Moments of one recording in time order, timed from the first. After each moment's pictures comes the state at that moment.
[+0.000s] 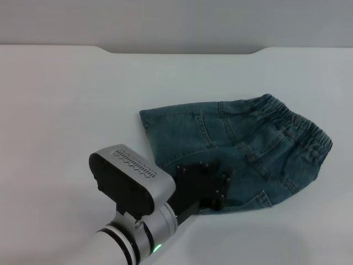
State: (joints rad) left arm -0.14 -2.06 -0.62 -1.15 2.44 0.27 0.24; right arm 0.01 2.09 1.88 0.35 -0.02 1.11 -2.89
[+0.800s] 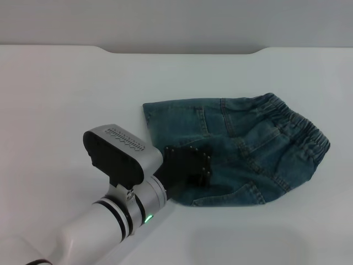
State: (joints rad) left arm -0.33 -2.06 -0.63 -0.91 2.43 0.38 0.05; right arm 0.00 2.09 1.87 0.35 -0.03 1.12 -2.88
